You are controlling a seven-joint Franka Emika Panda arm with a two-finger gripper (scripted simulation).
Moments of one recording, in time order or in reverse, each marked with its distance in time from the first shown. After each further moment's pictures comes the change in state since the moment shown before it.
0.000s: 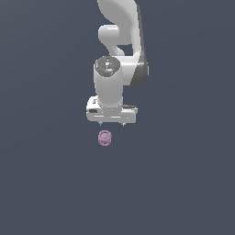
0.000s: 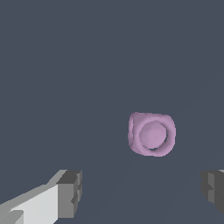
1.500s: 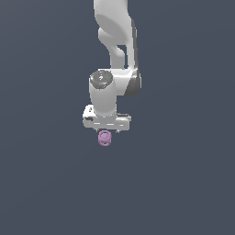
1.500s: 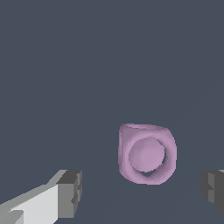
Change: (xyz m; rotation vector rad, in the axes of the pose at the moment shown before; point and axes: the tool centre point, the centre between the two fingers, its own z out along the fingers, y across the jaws) arm 0.013 0.022 0.040 -0.003 0.041 0.012
